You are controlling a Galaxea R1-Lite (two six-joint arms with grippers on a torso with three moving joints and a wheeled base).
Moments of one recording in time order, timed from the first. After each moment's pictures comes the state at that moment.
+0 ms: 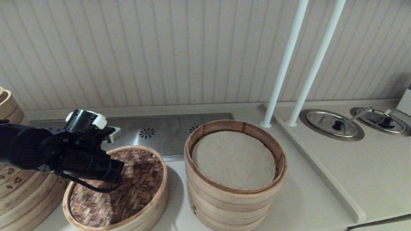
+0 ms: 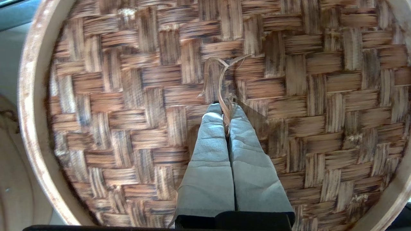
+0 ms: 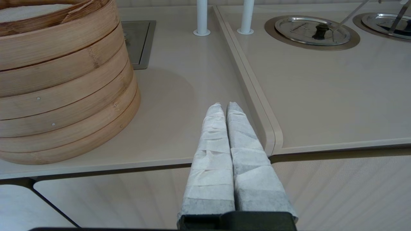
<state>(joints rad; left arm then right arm) -0.23 1.71 -0.92 0.18 0.02 0.03 0.00 0.01 0.00 0.00 -0.02 0.02</state>
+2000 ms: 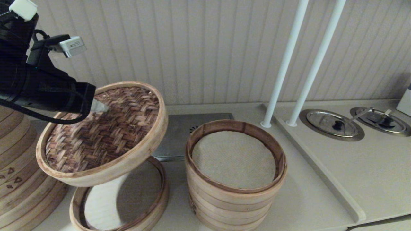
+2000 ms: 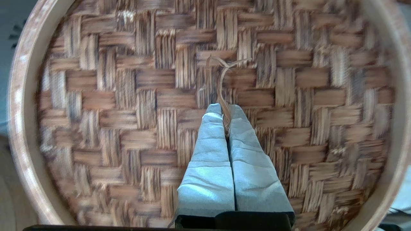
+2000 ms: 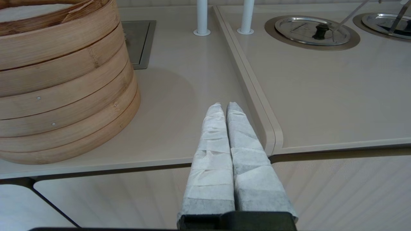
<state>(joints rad) -0.28 1.55 -1.61 0.72 -0.06 0.00 0.00 0.01 0.00 0.00 -0.02 0.02</state>
